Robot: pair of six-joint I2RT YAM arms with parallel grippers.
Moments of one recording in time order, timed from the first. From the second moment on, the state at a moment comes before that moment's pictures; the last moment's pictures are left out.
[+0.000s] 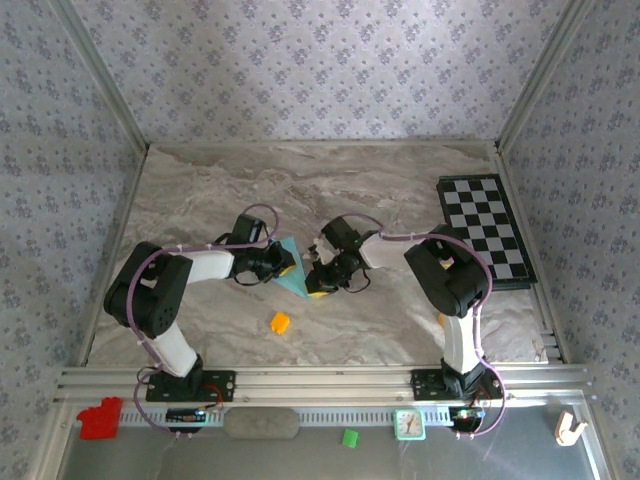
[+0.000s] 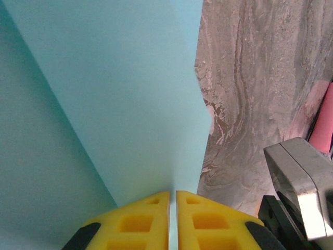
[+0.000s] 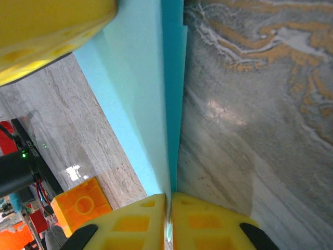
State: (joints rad) left arm -0.44 1.69 0.74 0.02 0.53 -0.97; right arm 0.71 1.96 1.10 -0.32 -0.68 0.51
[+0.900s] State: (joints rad) left arm -0.44 1.69 0.74 0.00 0.53 -0.97; right arm 0.72 1.90 1.10 -0.26 -0.66 0.51
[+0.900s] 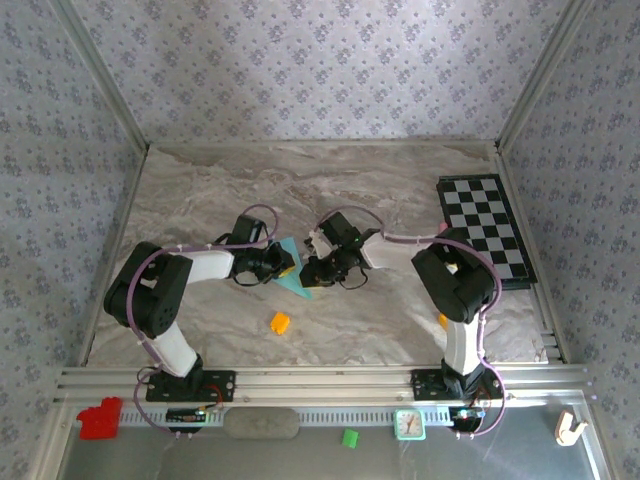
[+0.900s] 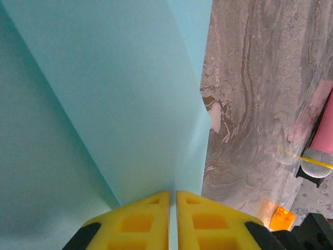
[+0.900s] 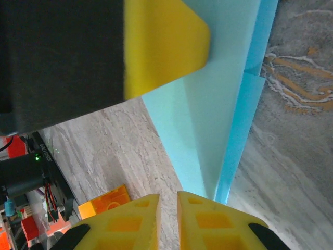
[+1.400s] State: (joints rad) left arm -0.44 1.69 0.74 0.00 0.53 -0.97; right arm 0.72 1.95 1.10 -0.25 -0.68 0.51
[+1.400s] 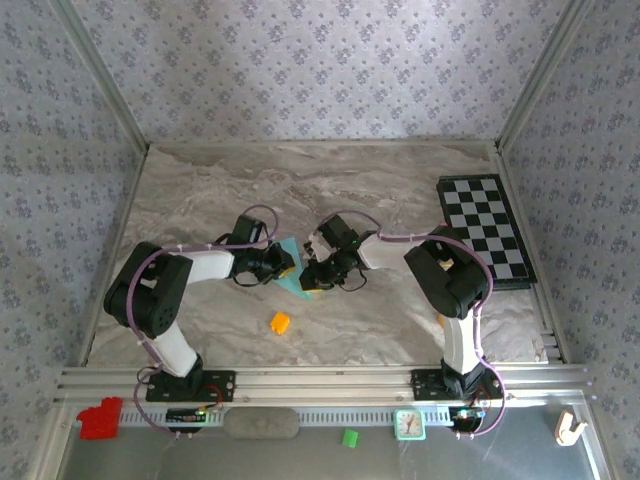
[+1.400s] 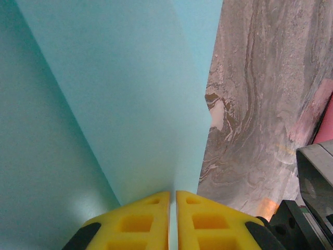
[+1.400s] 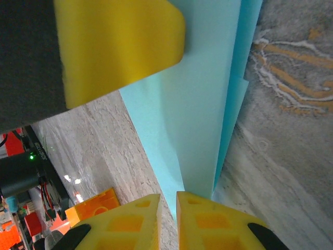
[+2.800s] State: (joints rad) left arm -0.44 1.64 0.74 -0.01 0.53 -0.97; right arm 0.74 1.87 1.07 -0.32 -0.56 0.50
